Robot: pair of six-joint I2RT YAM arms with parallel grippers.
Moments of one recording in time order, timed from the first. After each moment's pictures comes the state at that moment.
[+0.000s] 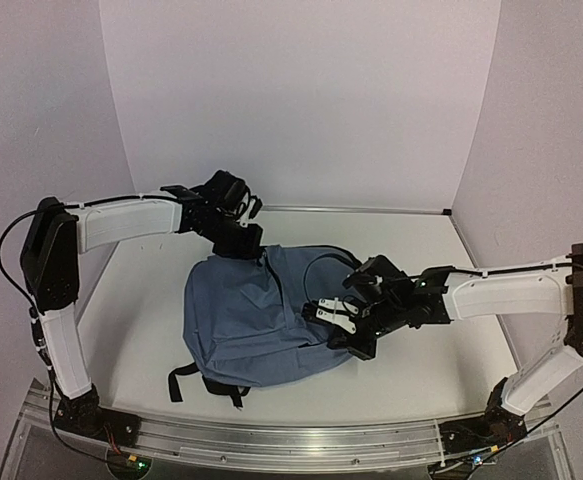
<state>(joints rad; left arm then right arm) -0.69 1.88 1.54 -0.55 0.12 -0.42 0.95 1.53 0.91 -0.39 -0.17 -0.41</state>
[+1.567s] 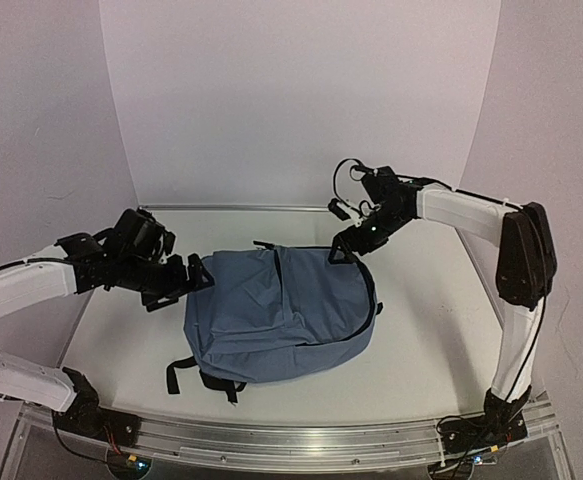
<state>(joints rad) -0.67 1.16 0.90 -0.58 0.07 -0.87 0.50 1.98 1.69 -0.76 -0.31 -0.17</state>
